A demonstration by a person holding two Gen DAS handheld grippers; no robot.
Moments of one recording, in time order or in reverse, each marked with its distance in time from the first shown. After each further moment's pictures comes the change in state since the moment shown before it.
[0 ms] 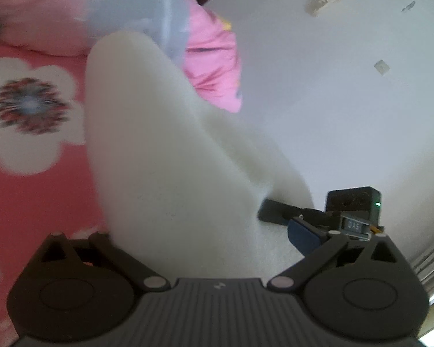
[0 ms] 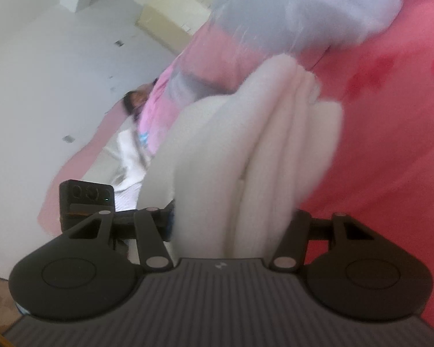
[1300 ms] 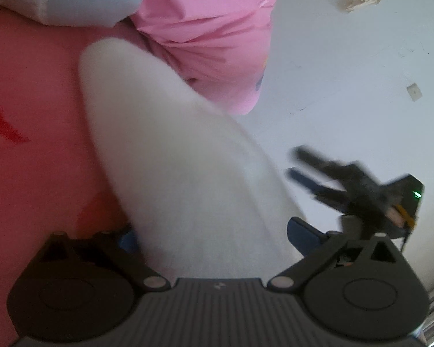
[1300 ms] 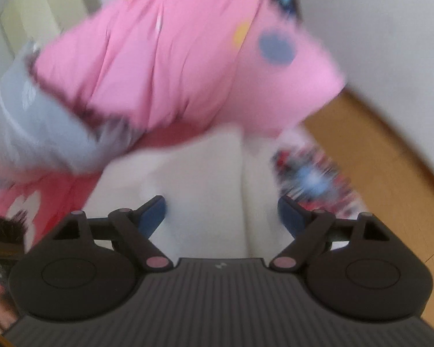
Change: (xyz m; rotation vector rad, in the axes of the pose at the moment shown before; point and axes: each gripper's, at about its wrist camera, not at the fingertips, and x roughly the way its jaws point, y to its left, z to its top) left arm 0.324 0.062 0.064 -0.137 0.065 -0.130; right arm -0.096 -0.216 0.212 -0.172 -0.204 -0.749
